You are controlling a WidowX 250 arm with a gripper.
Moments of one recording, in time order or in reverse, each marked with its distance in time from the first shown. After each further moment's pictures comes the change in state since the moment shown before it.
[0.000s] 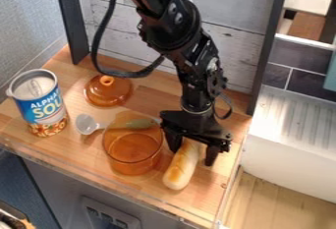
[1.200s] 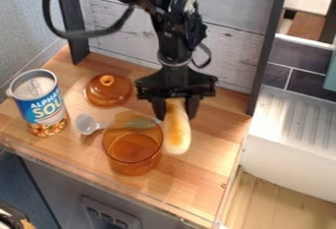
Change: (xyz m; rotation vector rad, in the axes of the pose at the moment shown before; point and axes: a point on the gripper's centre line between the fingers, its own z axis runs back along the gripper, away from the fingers) arm 0.015 0.036 0.064 0.041 -0.067 0.524
